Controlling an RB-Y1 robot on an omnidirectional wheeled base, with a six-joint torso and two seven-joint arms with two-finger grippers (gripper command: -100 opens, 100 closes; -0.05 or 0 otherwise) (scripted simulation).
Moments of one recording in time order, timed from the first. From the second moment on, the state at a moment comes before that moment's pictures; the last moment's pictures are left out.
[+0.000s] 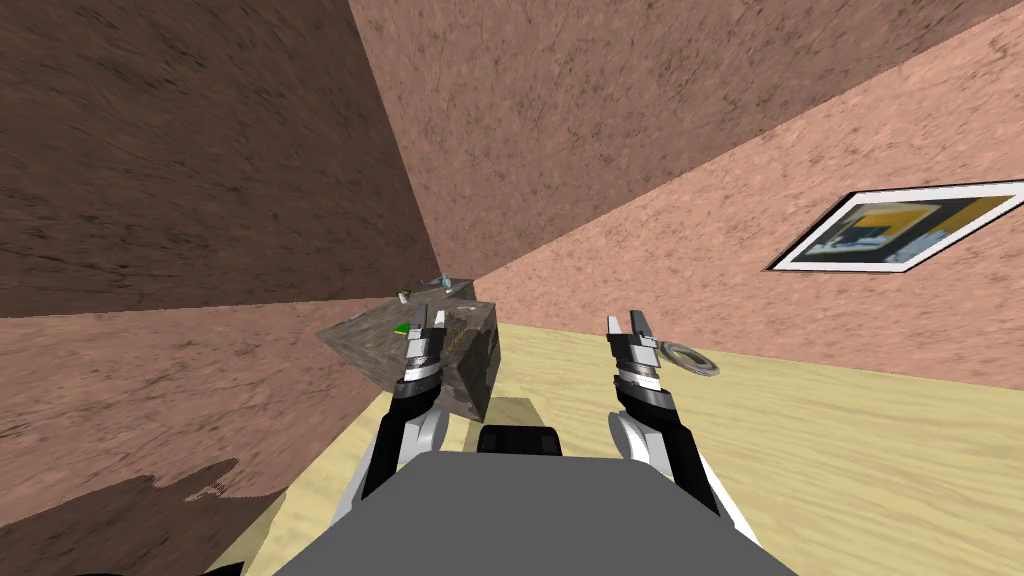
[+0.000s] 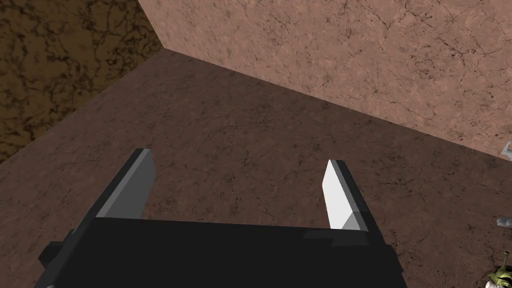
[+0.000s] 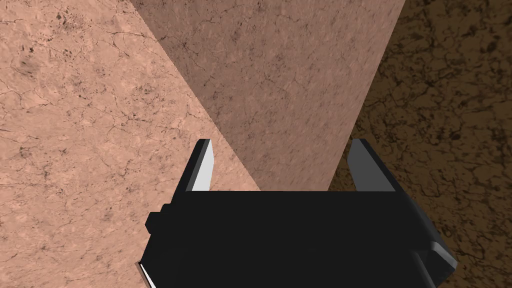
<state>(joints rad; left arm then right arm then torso) 0.54 -0.03 -0.07 -2.33 -0.01 -0.49 -0.12 0.52 -0.01 -0.06 -2.23 -0.09 -0.54 0.08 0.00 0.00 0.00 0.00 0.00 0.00</state>
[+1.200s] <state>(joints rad) 0.58 0.30 -0.04 -2.18 0.02 -0.48 -0.09 0.52 -0.01 -0.06 -2.23 -0.09 -0.54 0.08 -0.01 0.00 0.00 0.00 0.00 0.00</state>
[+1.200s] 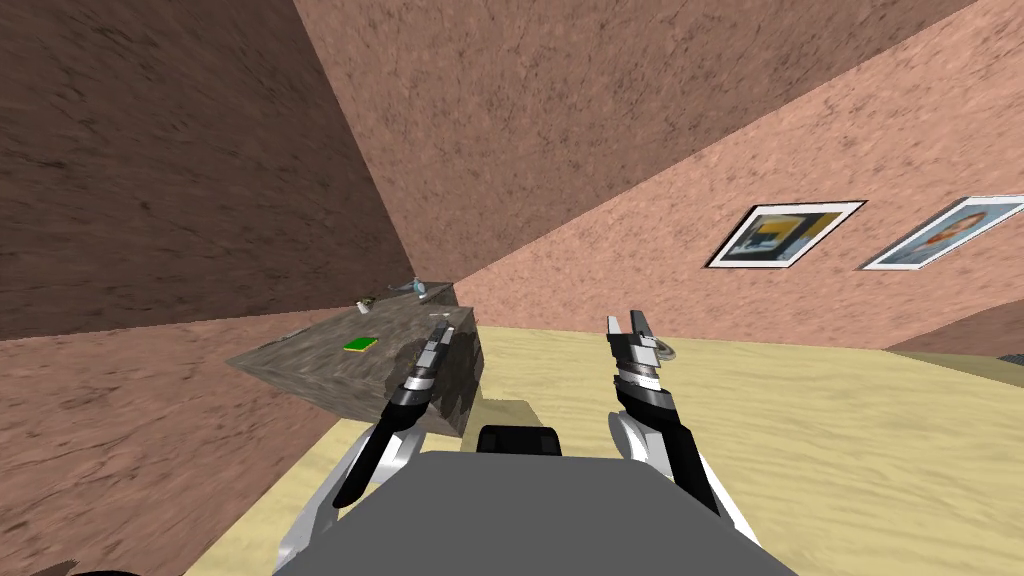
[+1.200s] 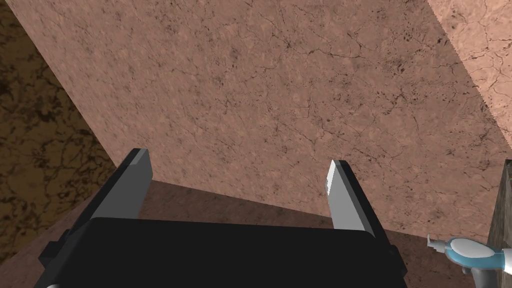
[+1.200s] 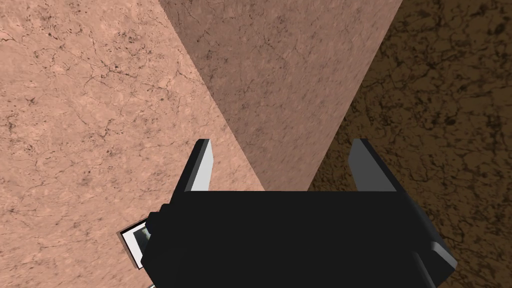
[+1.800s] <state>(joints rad) 0.61 0.46 -0.03 -2.11 0.04 -0.47 -0.07 0.52 -0.01 -0.06 -2.23 -0.09 -0.54 0.08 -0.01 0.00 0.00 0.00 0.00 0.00</state>
